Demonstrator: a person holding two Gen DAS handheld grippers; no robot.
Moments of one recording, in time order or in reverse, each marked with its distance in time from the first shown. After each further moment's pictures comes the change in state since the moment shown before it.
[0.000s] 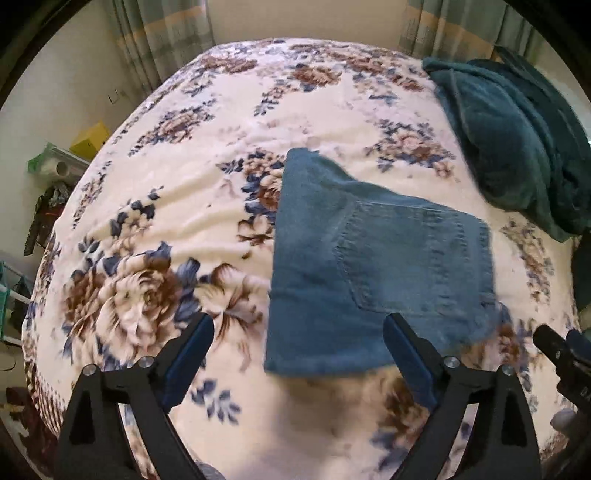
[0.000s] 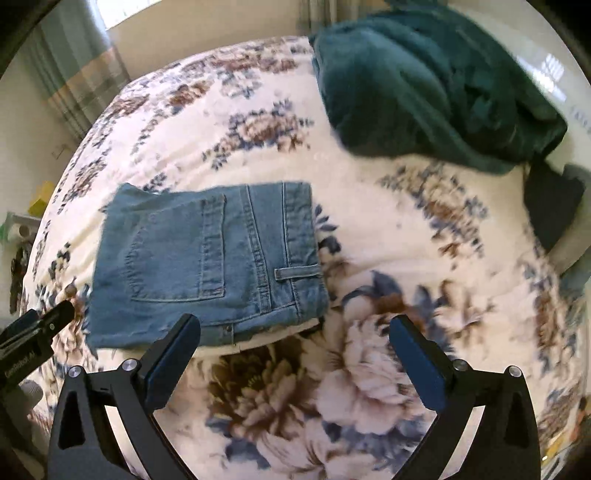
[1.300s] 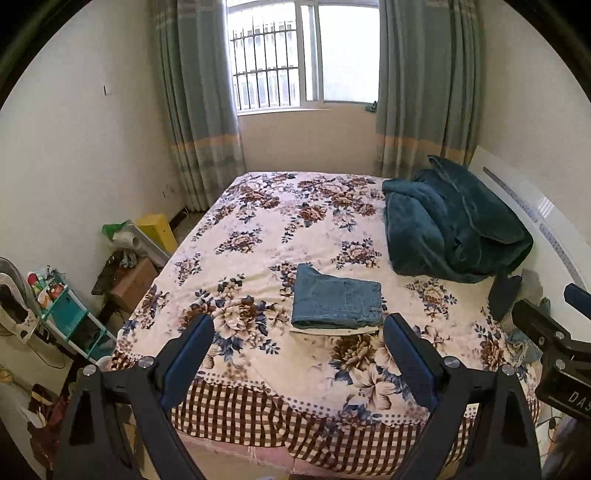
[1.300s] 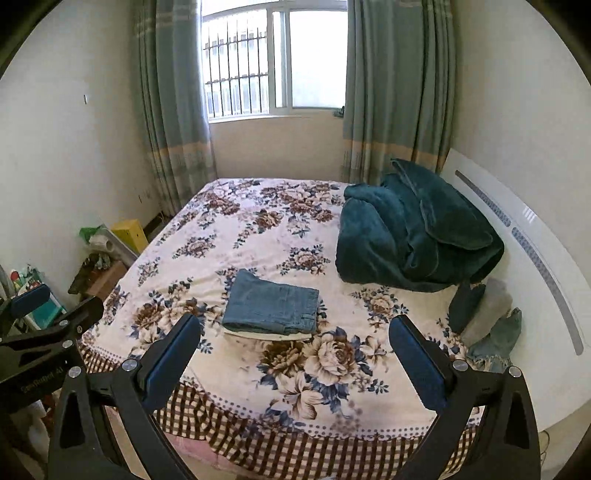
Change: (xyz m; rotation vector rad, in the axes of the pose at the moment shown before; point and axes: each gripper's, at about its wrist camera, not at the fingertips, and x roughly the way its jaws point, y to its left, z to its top) left arm -0.478 -0.014 -0.147 0.017 -0.415 0.041; right arm -0.581 -0.030 -0.152 -0.172 -0.432 0.117
